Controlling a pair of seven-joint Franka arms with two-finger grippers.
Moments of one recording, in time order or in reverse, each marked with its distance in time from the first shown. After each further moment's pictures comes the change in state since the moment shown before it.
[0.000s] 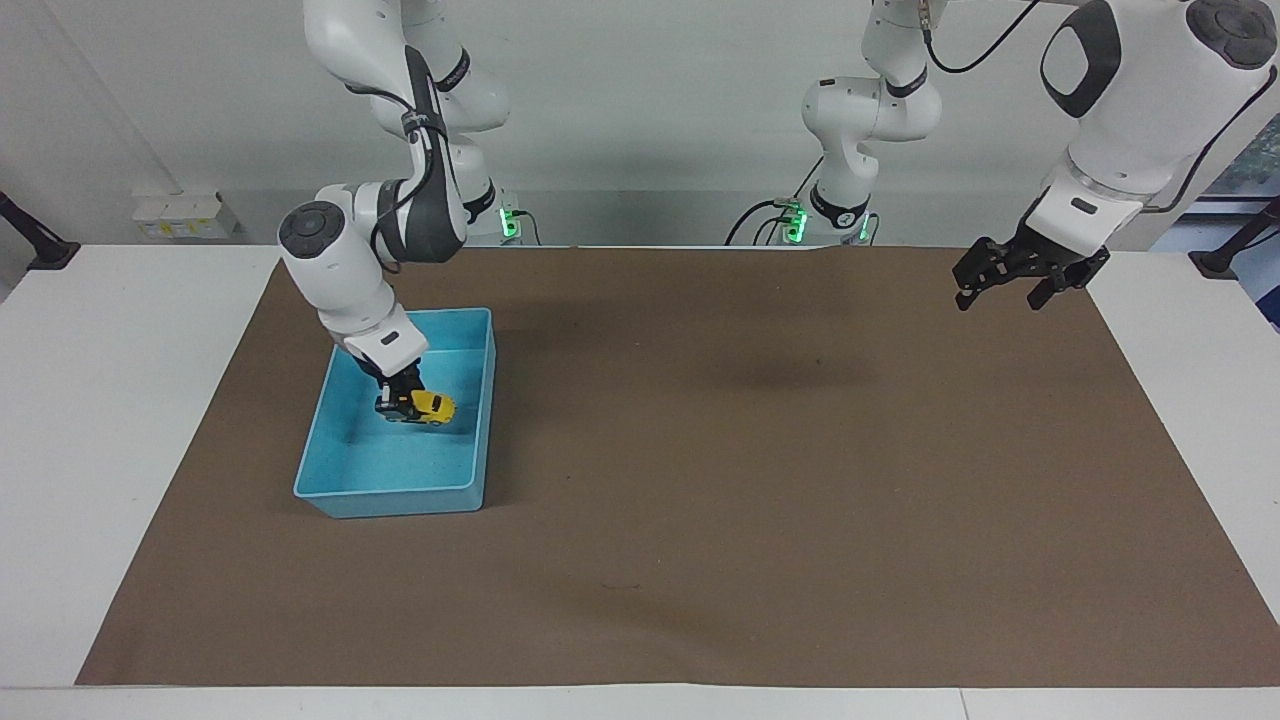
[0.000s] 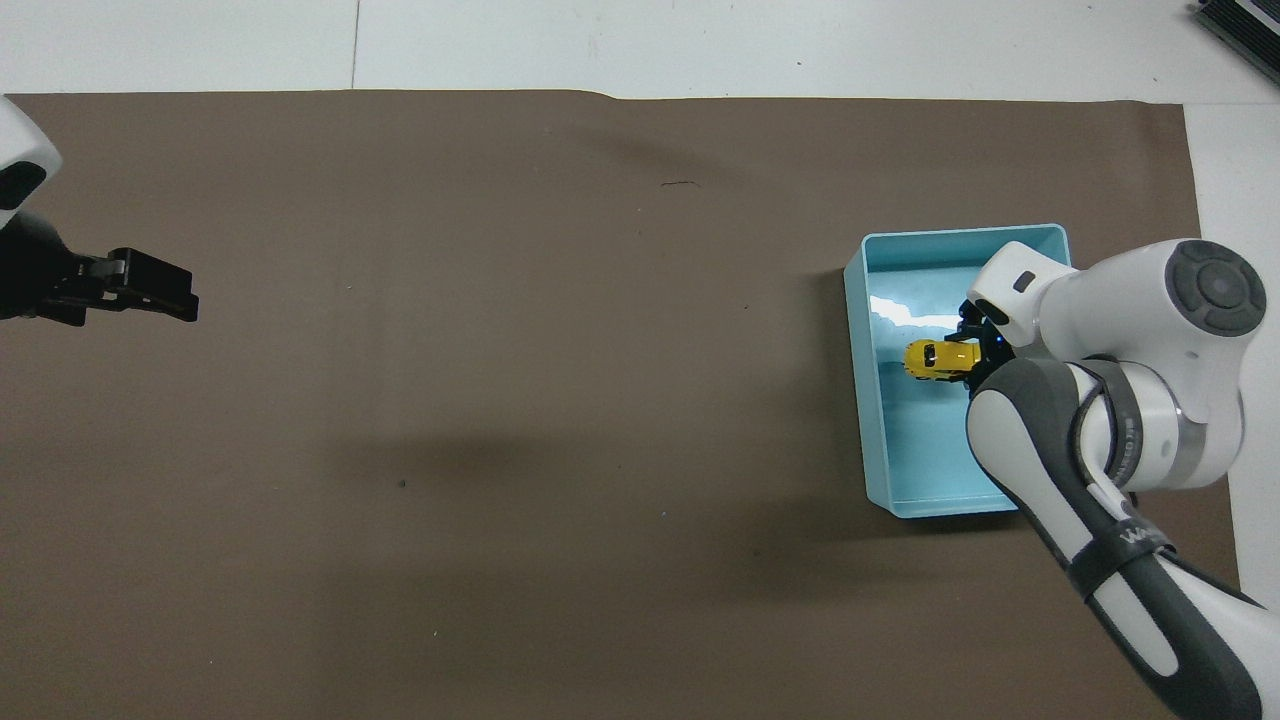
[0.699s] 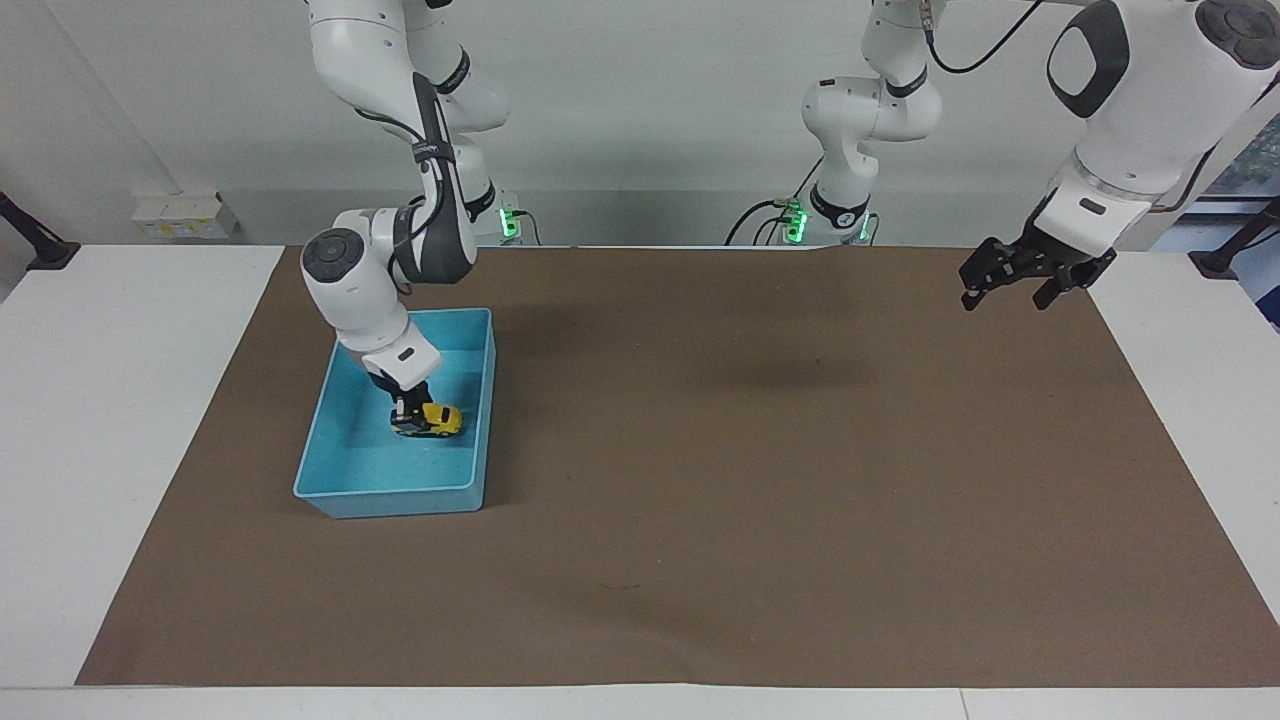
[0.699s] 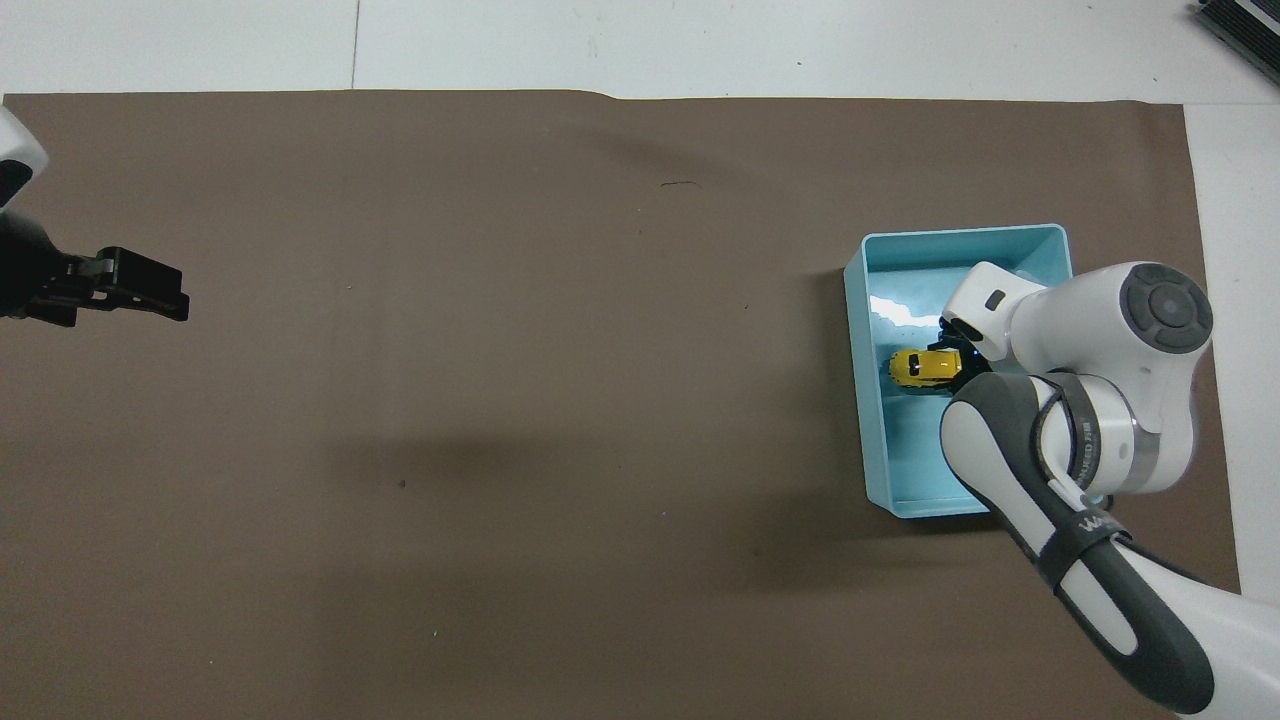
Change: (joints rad) left arm 0.005 0.000 0.008 0.000 0.000 0.000 0.000; right arm 0.005 0.038 0.003 -0.038 0.000 0.078 -0.049
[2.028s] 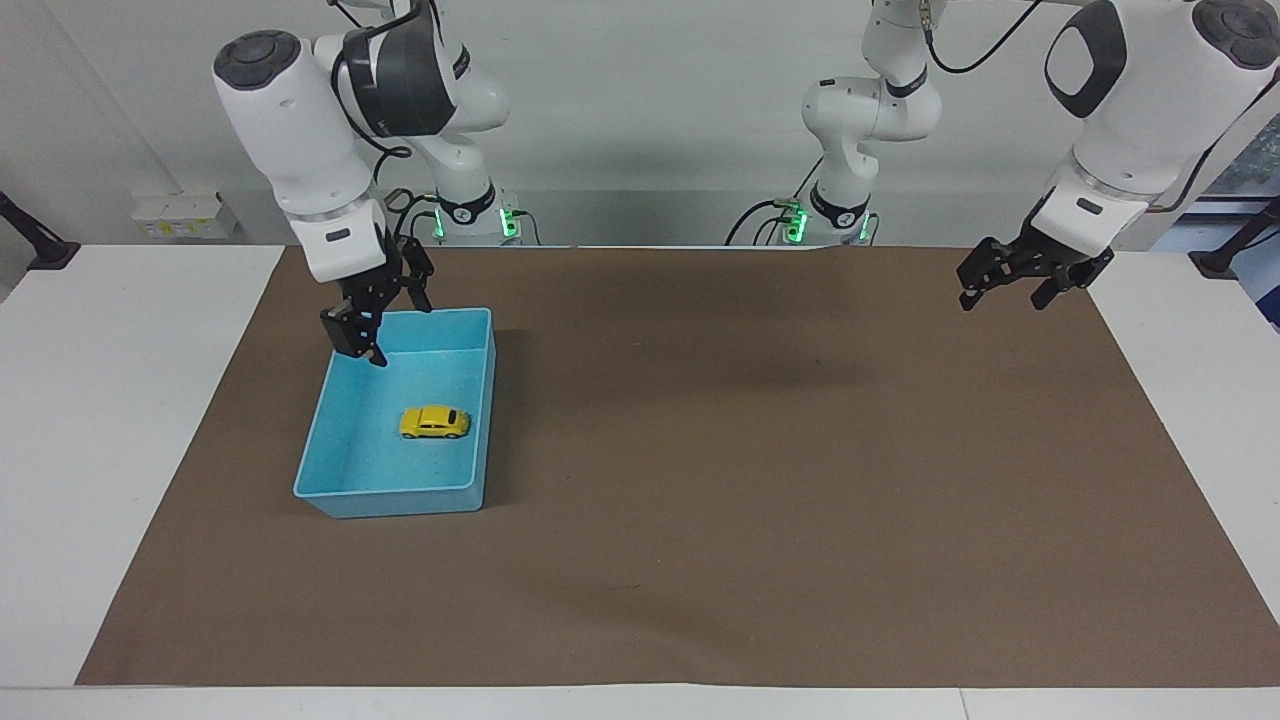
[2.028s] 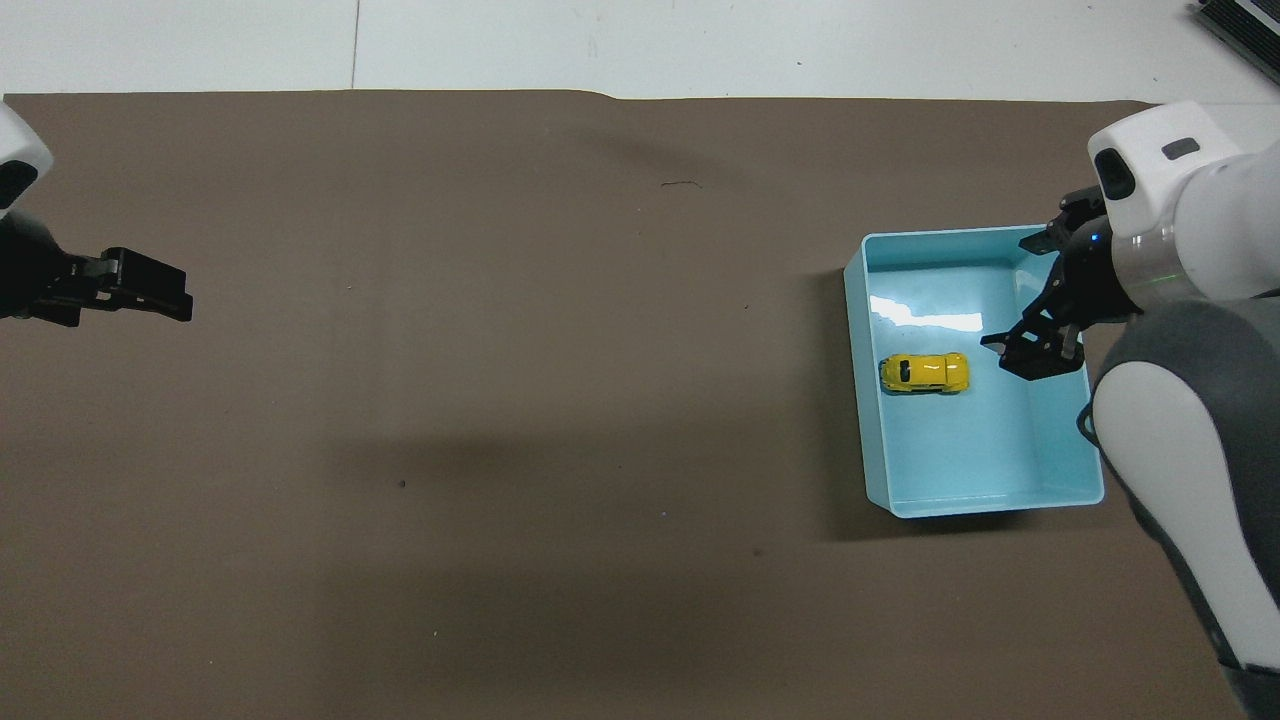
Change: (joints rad) left arm 0.000 0.000 -0.006 0.000 0.000 0.000 0.000; right arm 0.002 -0.152 0.073 0.443 0.011 -0.514 0.656
